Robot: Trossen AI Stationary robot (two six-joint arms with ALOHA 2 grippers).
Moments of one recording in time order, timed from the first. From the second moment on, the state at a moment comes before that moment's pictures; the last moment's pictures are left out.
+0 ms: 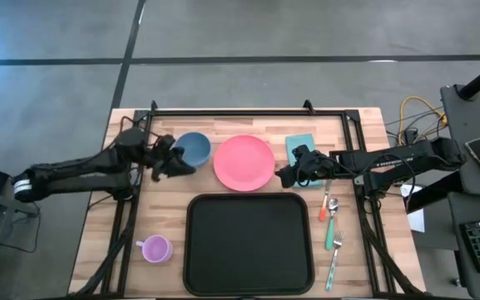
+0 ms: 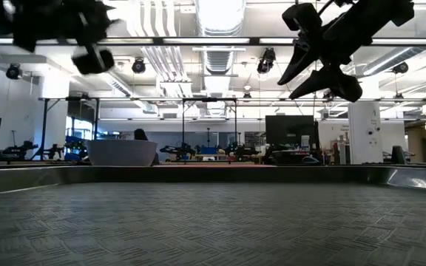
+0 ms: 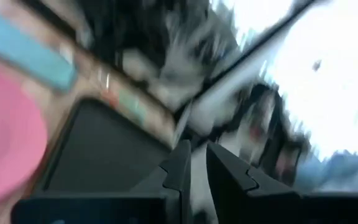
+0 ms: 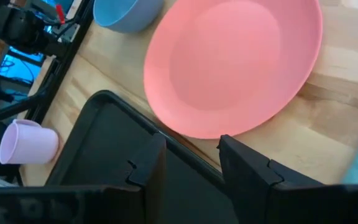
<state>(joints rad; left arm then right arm) 0.33 0.65 0.48 0.04 0.66 -0.70 0.03 1.19 0.73 -0.26 0.23 1.09</state>
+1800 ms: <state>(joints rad) -0.64 1.18 0.81 -0.96 0.20 -0.77 -0.01 1.19 0.66 -0.26 0.24 0.86</state>
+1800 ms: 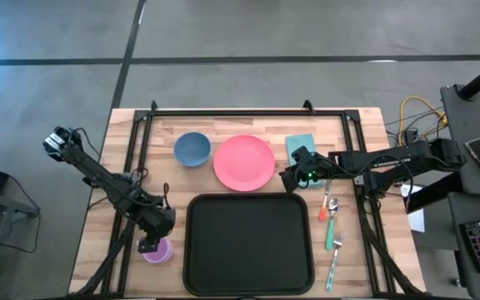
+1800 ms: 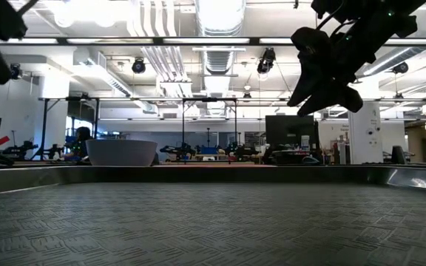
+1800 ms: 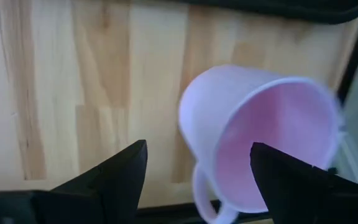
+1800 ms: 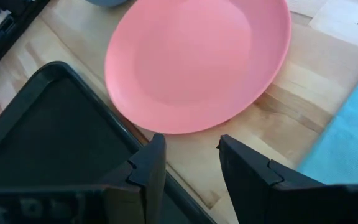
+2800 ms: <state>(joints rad) -0.48 1.18 0.90 -1.07 0.13 -0.58 -0.03 1.19 0.67 -0.26 0.26 0.86</state>
